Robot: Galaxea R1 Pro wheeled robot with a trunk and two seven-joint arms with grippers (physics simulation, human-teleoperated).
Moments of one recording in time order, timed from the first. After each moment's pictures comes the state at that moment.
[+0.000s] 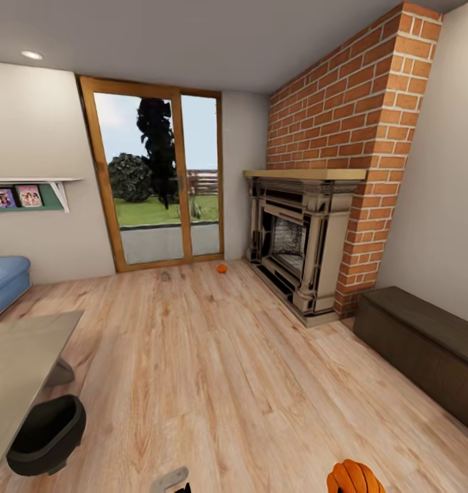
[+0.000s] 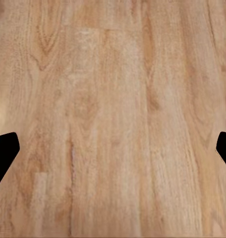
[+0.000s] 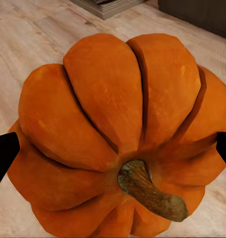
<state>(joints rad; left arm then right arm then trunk) -0.48 -0.09 -2.12 -0.23 2.35 -0.46 0.29 -0.03 -0.05 0.06 -0.59 -0.32 -0.49 -0.15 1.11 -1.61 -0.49</state>
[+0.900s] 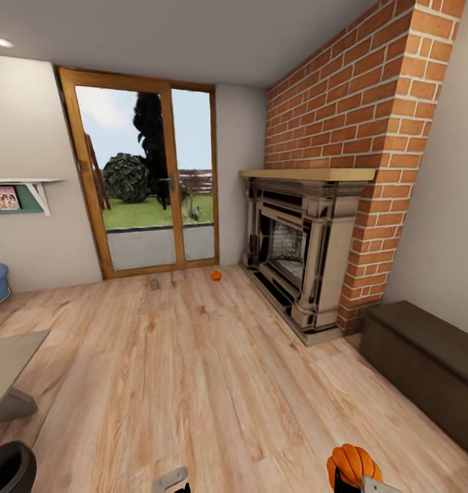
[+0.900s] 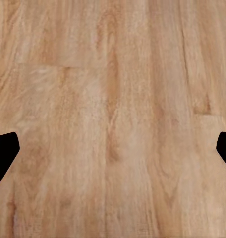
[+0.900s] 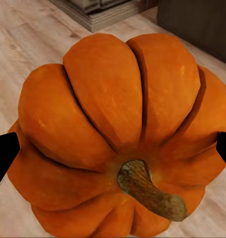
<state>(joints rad) -0.48 -0.08 -2.11 -0.23 2.35 -0.46 0.29 -0.30 -0.05 0.07 -0.20 -0.32 -0.56 -0.16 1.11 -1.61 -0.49</state>
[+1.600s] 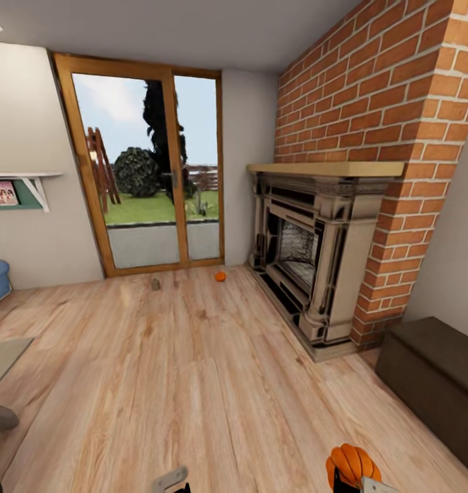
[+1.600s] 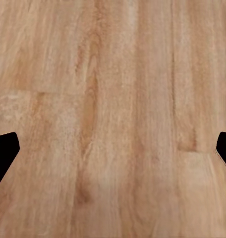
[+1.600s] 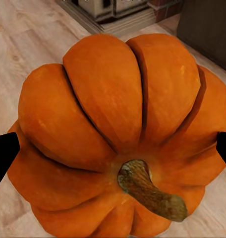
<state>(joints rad) -0.48 -0.08 -2.12 -0.23 2.35 -0.46 0.29 -0.30 -0.04 0.07 -0.20 -0.31 -0.56 -0.16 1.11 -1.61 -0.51</state>
